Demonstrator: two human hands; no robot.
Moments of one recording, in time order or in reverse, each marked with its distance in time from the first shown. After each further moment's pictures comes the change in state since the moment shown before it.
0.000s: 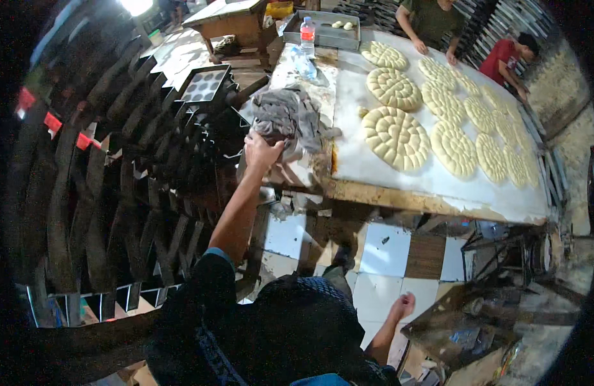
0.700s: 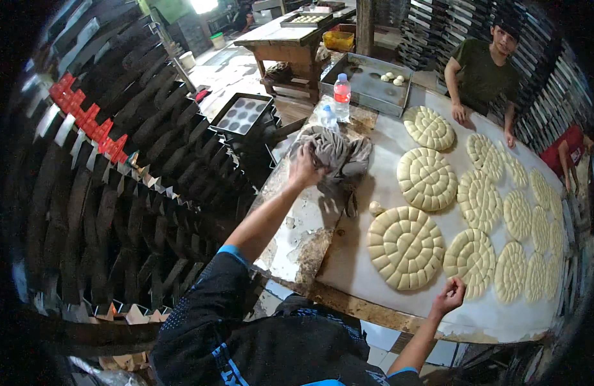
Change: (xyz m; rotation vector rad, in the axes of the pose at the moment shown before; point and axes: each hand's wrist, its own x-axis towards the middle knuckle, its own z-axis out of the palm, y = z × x) left_hand 0.188 0.110 0.112 0.064 -0.198 0.082; right_hand 0.328 -0.334 0.201 0.295 -0.124 -0.624
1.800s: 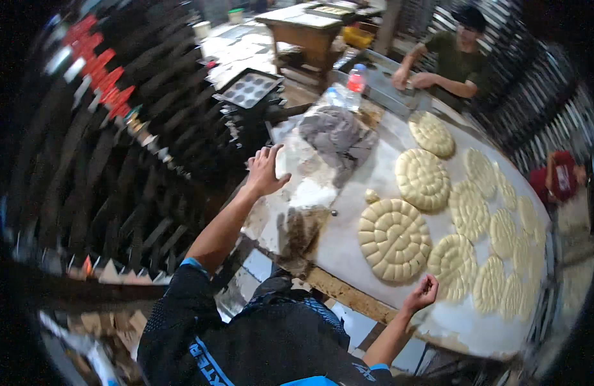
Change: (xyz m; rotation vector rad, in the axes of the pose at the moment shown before) left_hand -0.124 -0.057 -0.084 0.185 0.008 -0.003; right_hand -0.025 -0.022 0.024 0.257 -0.044 0.176
